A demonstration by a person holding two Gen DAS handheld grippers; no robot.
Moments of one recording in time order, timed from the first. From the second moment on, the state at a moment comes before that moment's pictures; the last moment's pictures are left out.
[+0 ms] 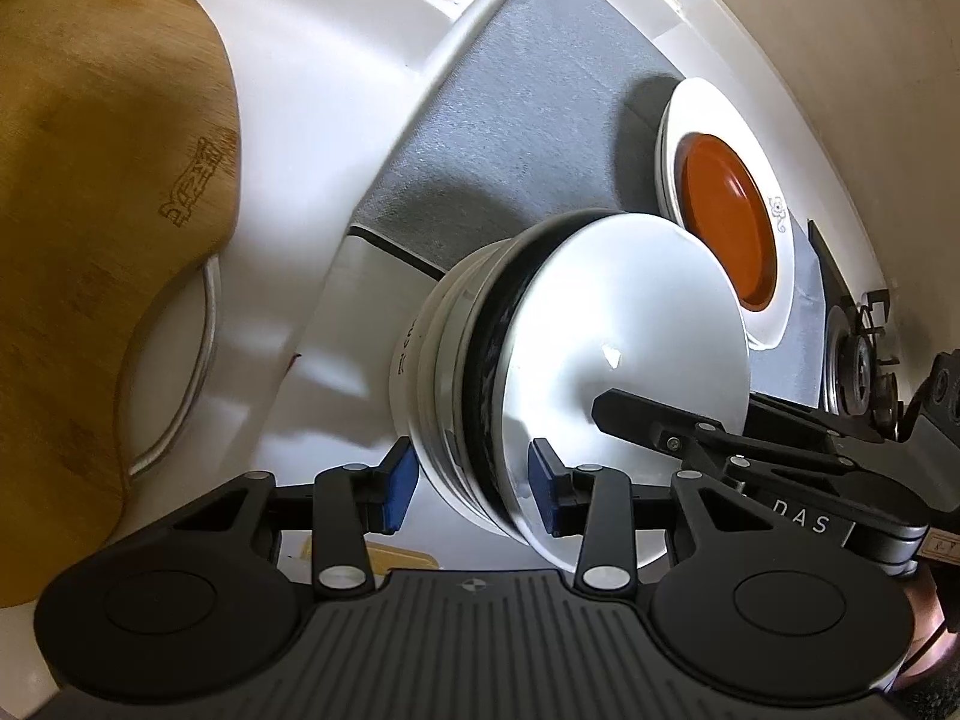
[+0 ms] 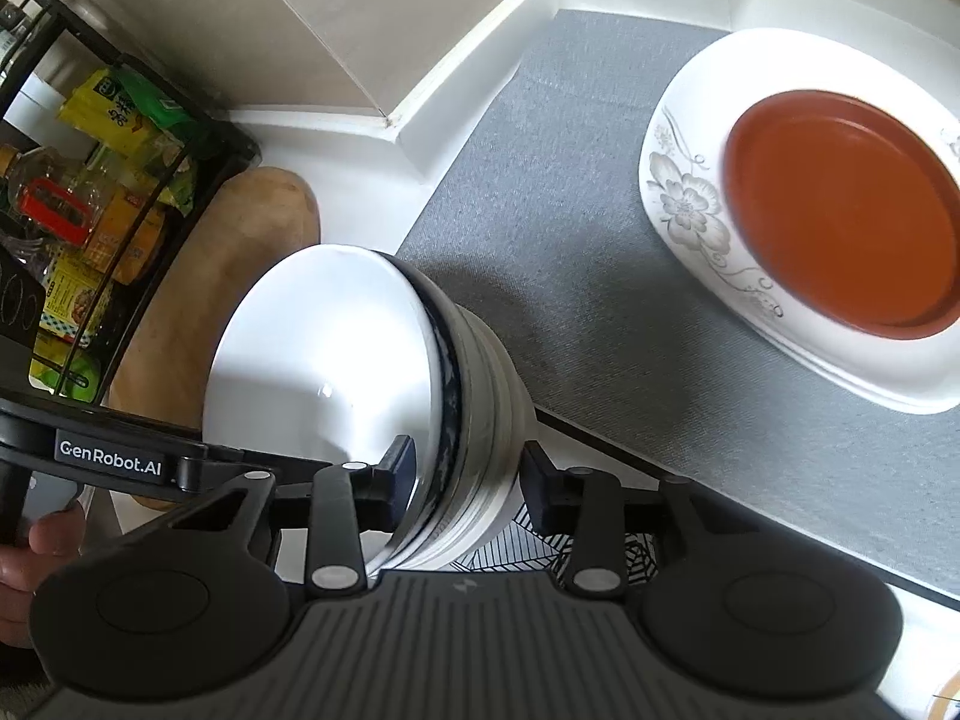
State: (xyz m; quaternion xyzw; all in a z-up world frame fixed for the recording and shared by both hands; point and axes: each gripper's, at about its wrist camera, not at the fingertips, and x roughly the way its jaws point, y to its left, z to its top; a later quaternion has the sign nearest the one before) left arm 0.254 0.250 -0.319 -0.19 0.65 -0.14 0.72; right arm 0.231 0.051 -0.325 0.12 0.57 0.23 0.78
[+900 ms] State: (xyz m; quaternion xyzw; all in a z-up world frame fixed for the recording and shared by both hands) left arm 0.263 0.224 -0.330 -0.17 0.68 -0.15 0.70; right arm 0.221 0.024 -0.338 0.19 0.55 0.21 0.79
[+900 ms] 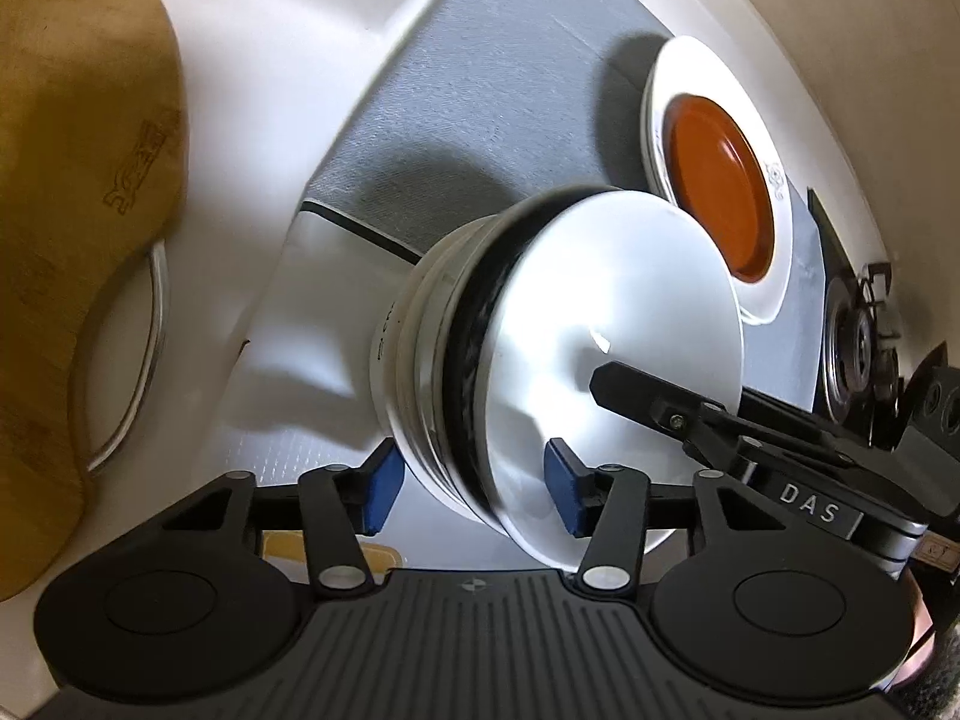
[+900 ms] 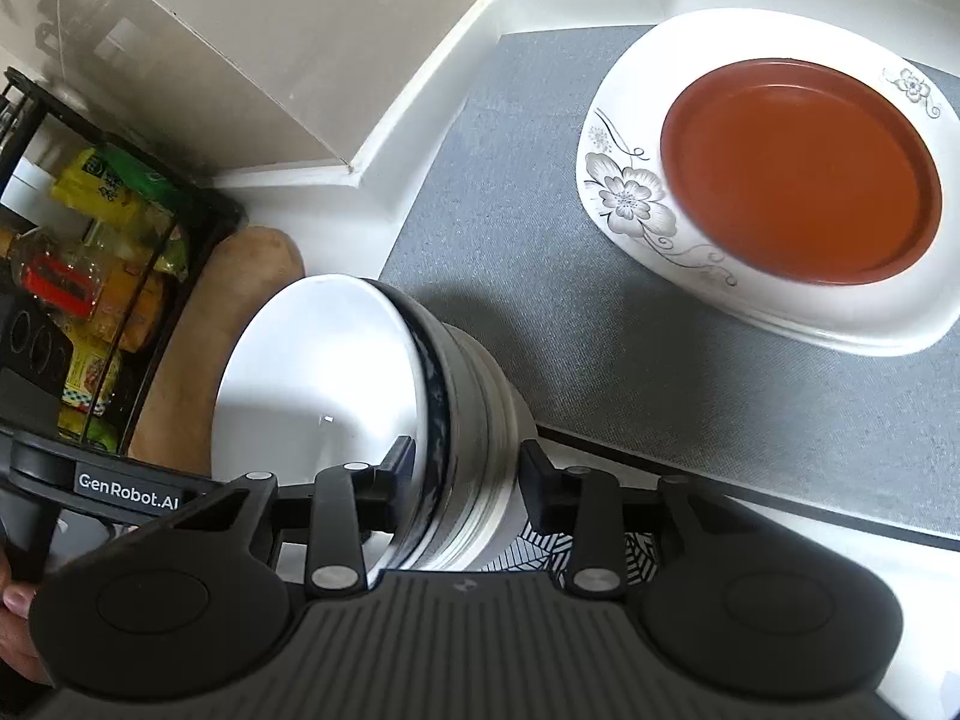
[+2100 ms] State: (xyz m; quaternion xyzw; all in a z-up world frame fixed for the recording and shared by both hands) left arm 0.348 0.108 -0.215 -0.10 0.62 -0.22 0.74; right arm 0.291 -0.105 -0.238 0.23 0.46 0.13 0.85
